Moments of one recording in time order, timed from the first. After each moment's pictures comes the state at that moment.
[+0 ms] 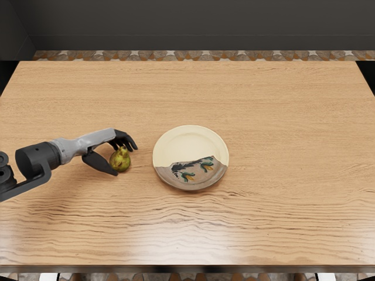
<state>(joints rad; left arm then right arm) -0.75 0.75 -0.30 -1.42 1.20 -0.04 -0.07 -0.04 0.00 0.04 0.10 0.10 0.07 -0.28</state>
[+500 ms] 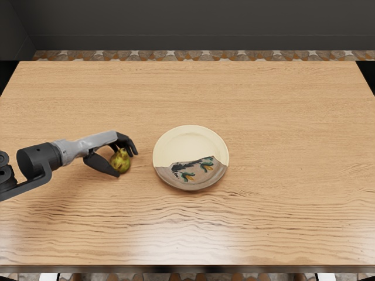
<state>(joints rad) -0.76 0.75 -0.31 -1.42 1.20 -0.08 -0.07 -0.04 0.00 0.04 0.10 0.10 0.07 -0.28</state>
